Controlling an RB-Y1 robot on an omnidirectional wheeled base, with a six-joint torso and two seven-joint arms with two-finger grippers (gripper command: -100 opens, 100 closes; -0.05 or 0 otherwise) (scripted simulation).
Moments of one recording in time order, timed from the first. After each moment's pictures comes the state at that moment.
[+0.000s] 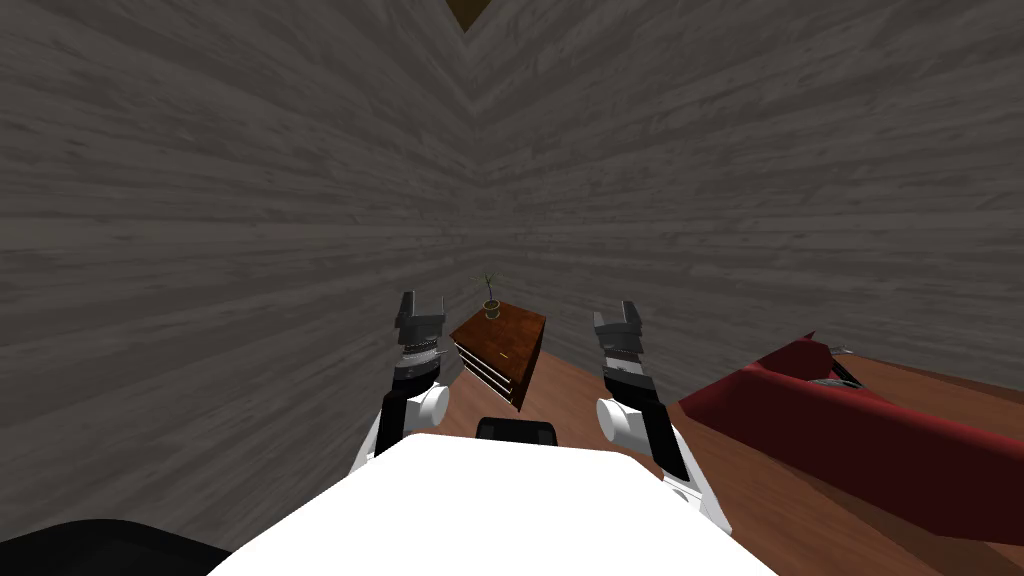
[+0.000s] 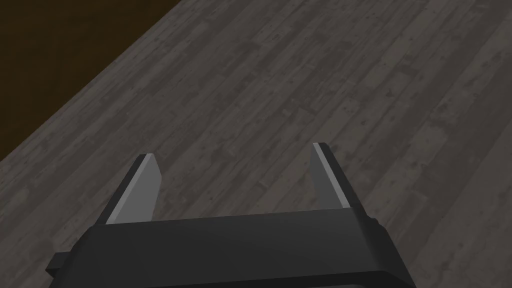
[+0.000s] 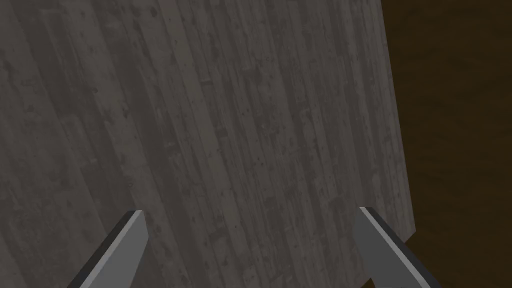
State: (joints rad) left arm 0.46 -0.04 -0.05 -2.30 0.01 -0.55 0.15; right arm 0.45 0.00 -0.04 -2.23 -0.05 -0.36 -0.11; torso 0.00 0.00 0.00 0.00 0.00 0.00
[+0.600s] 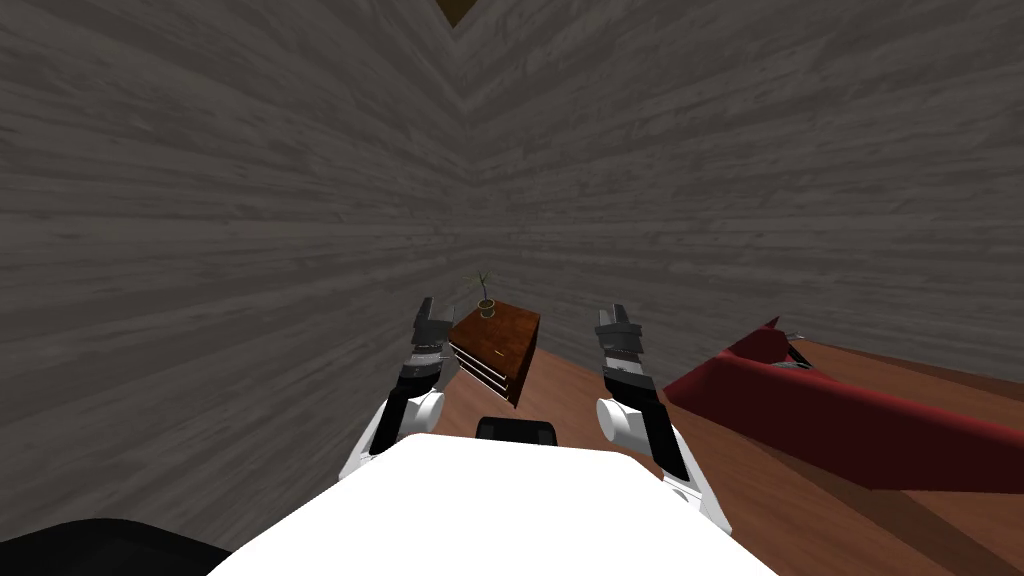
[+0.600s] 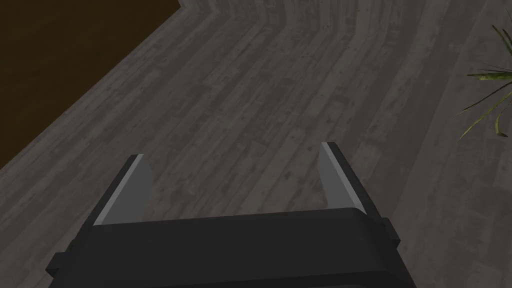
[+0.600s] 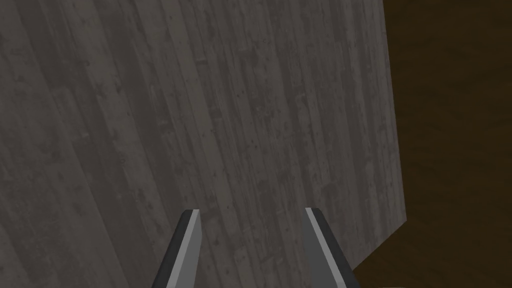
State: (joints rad) left arm 0.47 0.10 -0.06 -2.24 0.02 -0.47 0.14; right arm 0.45 0.00 -0.04 -2.23 -0.05 -0.36 -0.11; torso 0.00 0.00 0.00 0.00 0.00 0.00
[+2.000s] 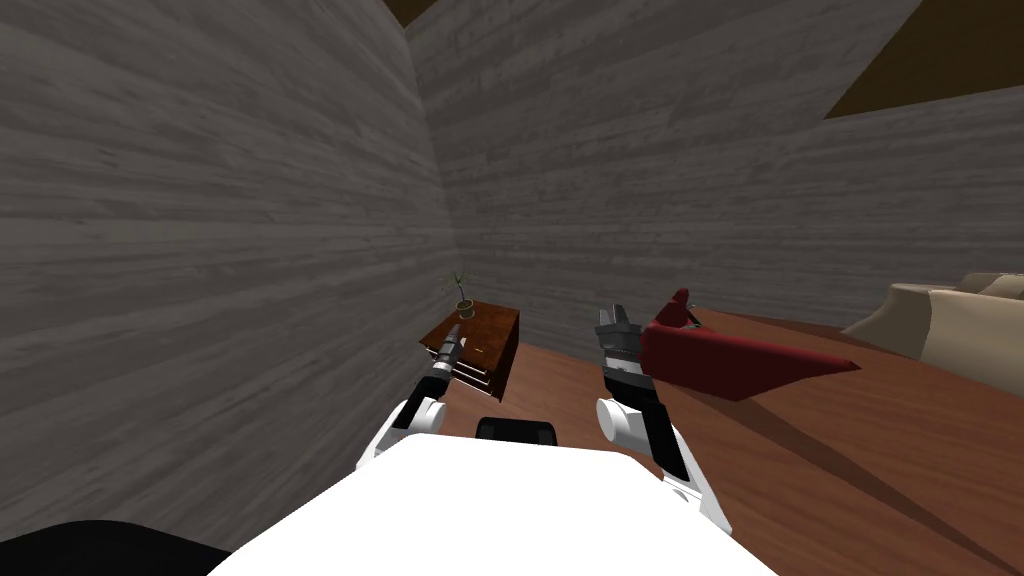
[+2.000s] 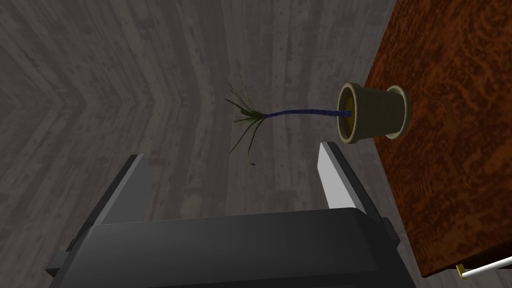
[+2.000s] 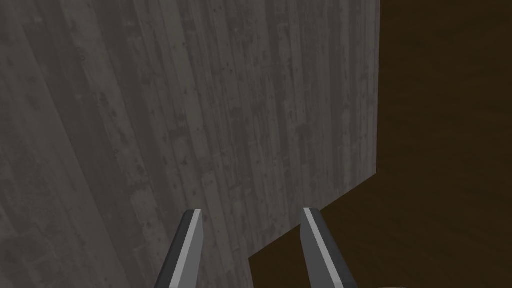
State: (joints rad) left arm 0.44 0.19 -0.08 -1.95 0.11 -0.12 0.07; right arm 0.45 0.00 -0.04 -2.23 -0.05 -0.36 -0.11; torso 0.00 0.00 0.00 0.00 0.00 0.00
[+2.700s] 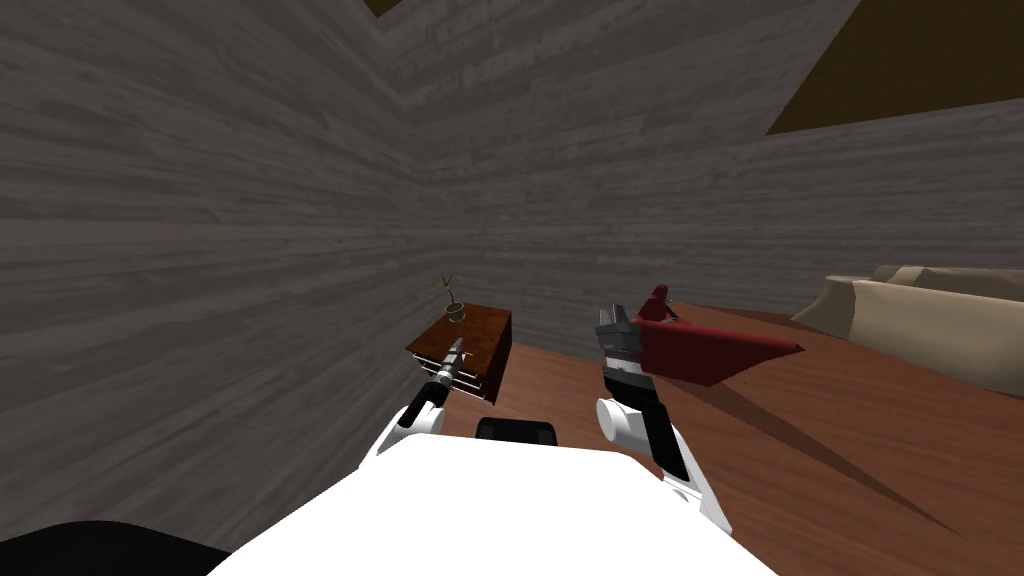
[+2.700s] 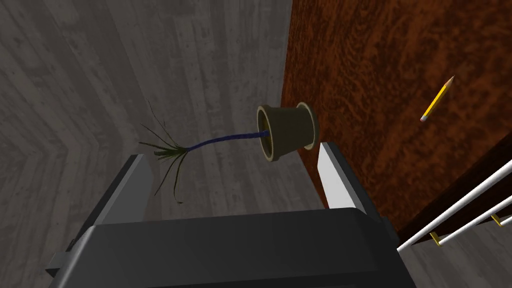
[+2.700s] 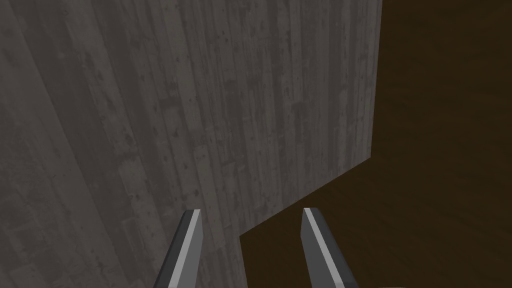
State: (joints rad) left arm 0.44 0.21 -0.08 -1.83 0.15 0.04 0.04; right arm 0.45 0.00 -0.04 -2.23 -0.05 -0.36 -0.11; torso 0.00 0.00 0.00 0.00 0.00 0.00
